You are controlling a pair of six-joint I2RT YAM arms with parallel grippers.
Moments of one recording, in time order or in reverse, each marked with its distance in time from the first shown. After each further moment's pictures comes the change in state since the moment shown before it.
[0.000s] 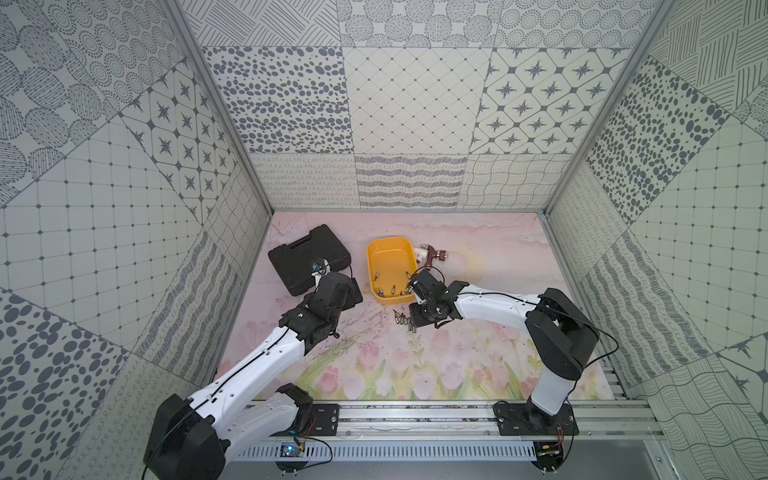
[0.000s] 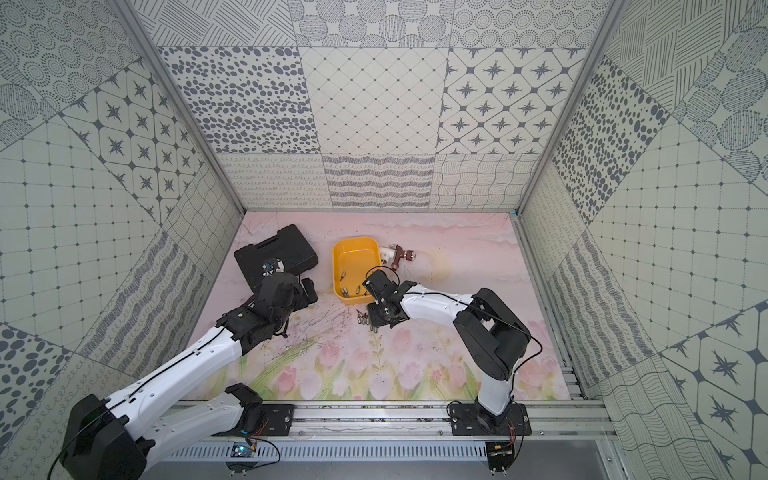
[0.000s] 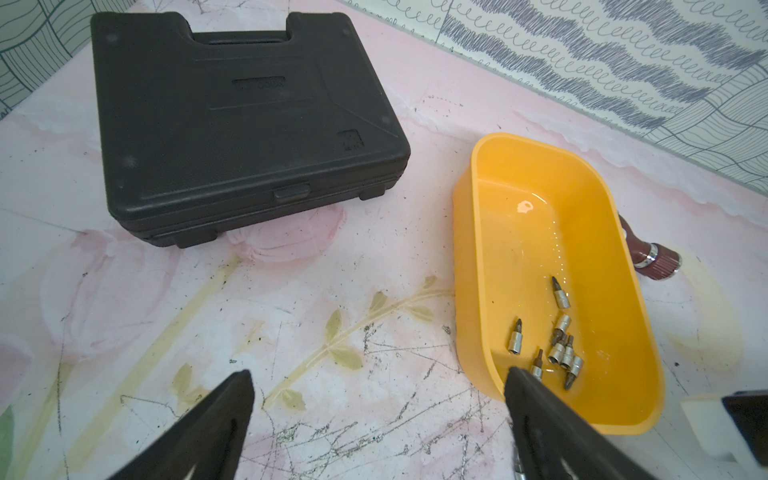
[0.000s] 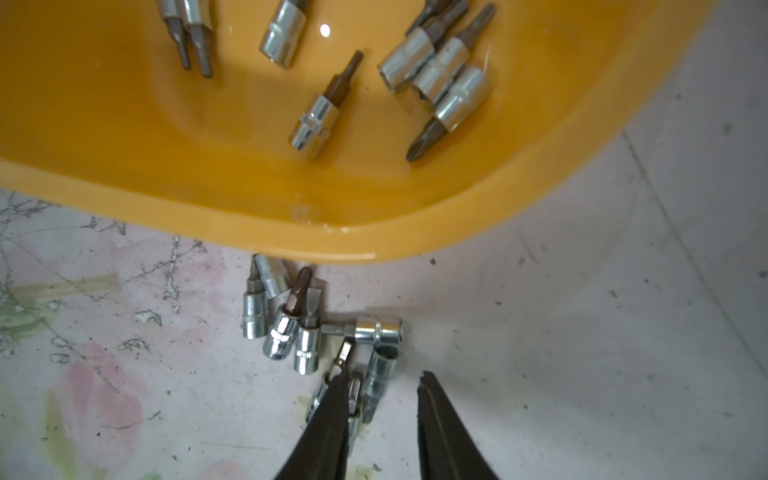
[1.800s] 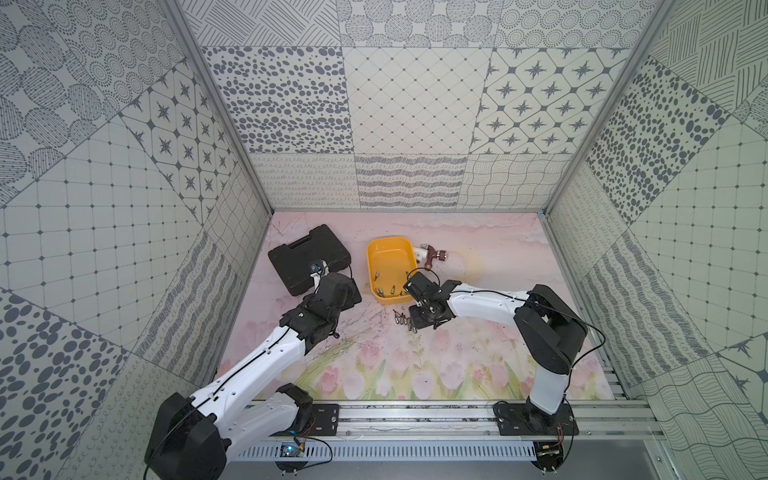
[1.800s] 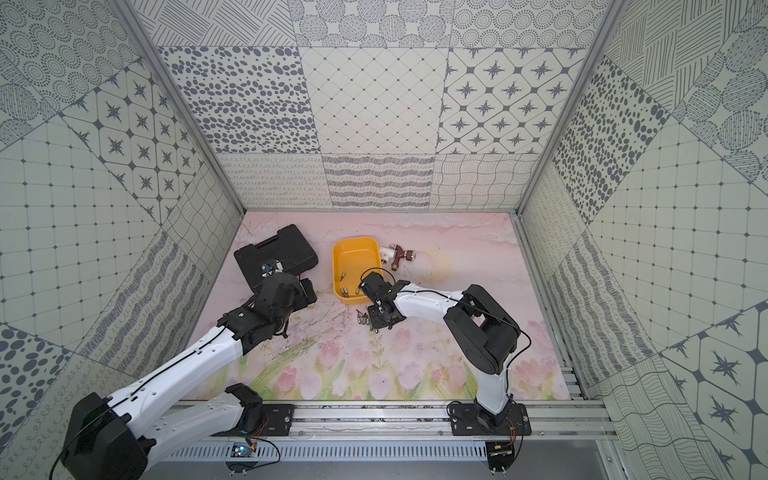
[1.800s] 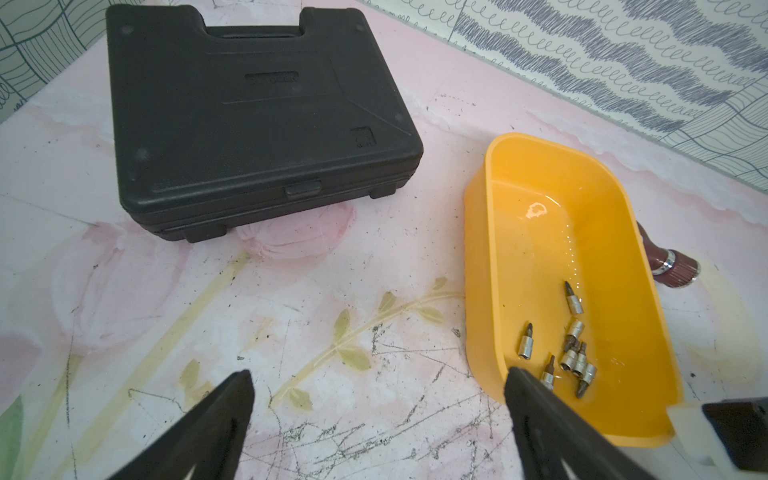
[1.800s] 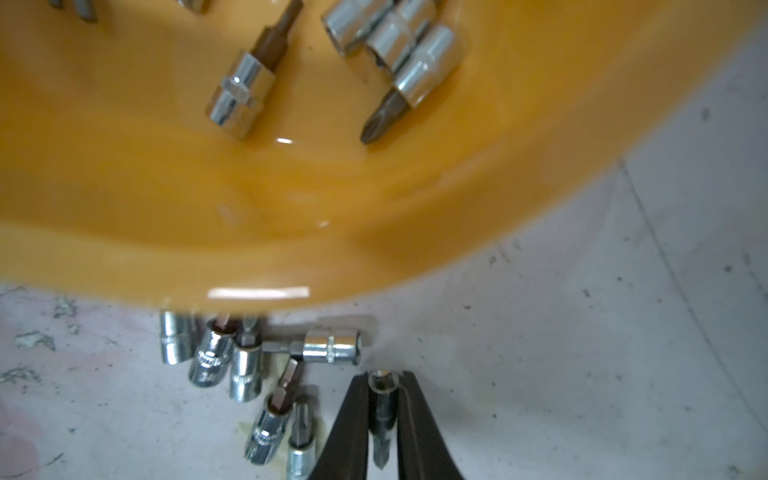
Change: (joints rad) left arm 0.008 0.005 -0.008 0.000 -0.011 -0.015; right arm 0.006 0.063 0.050 -0.087 0.090 -0.026
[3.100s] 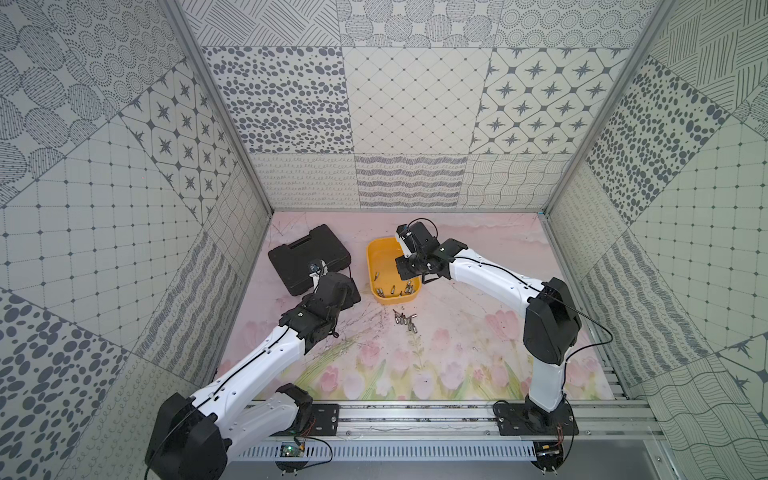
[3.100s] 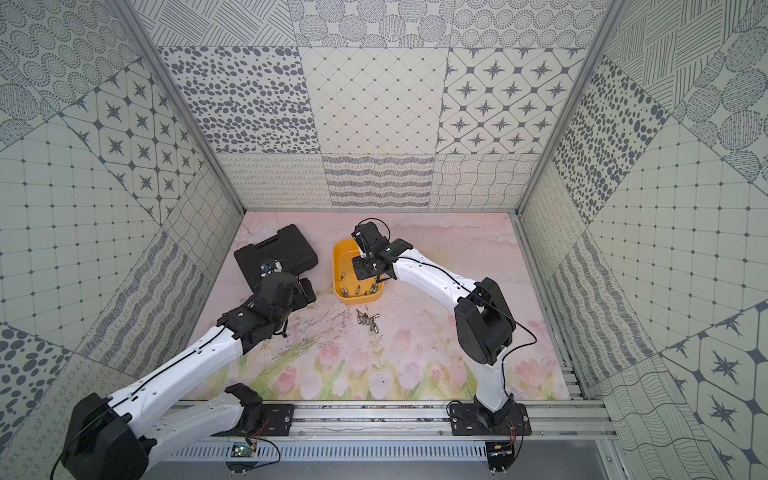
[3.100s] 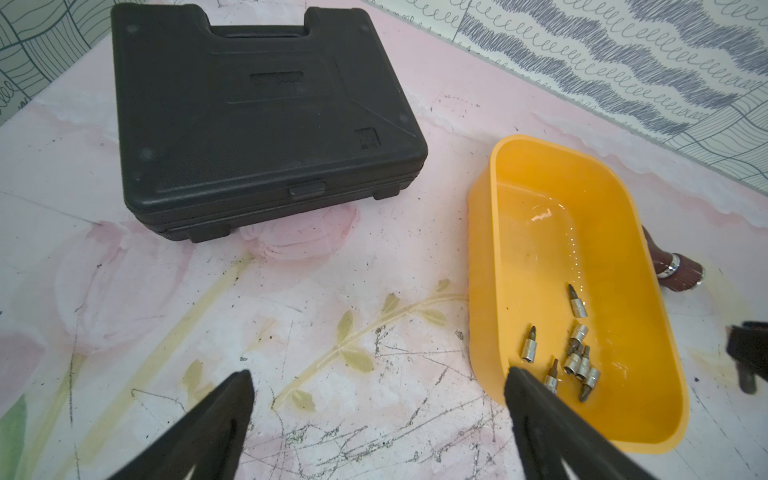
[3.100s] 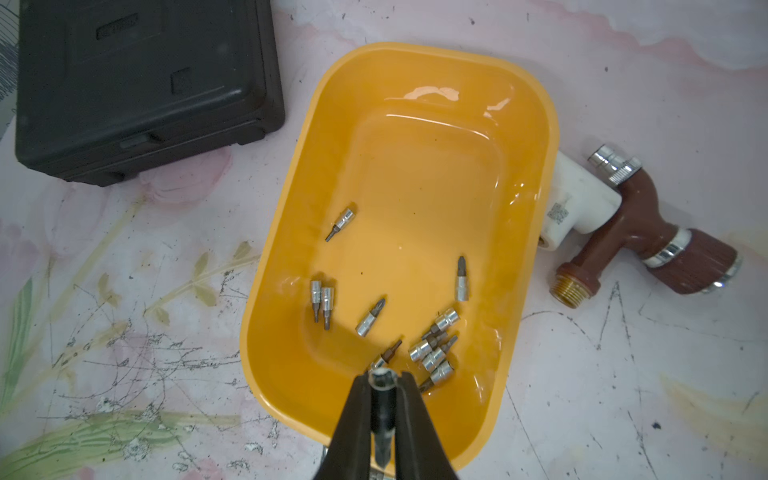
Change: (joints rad) left arm 0.013 0.004 0.000 0.001 0.005 0.001; right arm -0.087 0.082 0.500 -0.080 -0.030 -0.180
